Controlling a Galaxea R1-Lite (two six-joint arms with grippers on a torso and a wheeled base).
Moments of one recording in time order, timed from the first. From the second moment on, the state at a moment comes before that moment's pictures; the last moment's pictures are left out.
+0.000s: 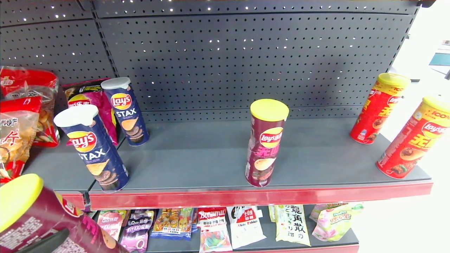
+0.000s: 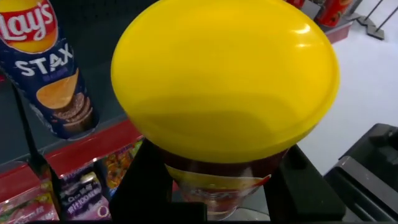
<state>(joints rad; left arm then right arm) -0.25 0.65 -0.39 -0.09 -0.40 -0.05 0.00 0.00 0.00 0.00 0.00 0.00</state>
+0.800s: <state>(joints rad) -0.29 1.18 -0.53 -0.52 -0.42 0.00 0.00 0.00 0.00 0.00 0.00 0.00</state>
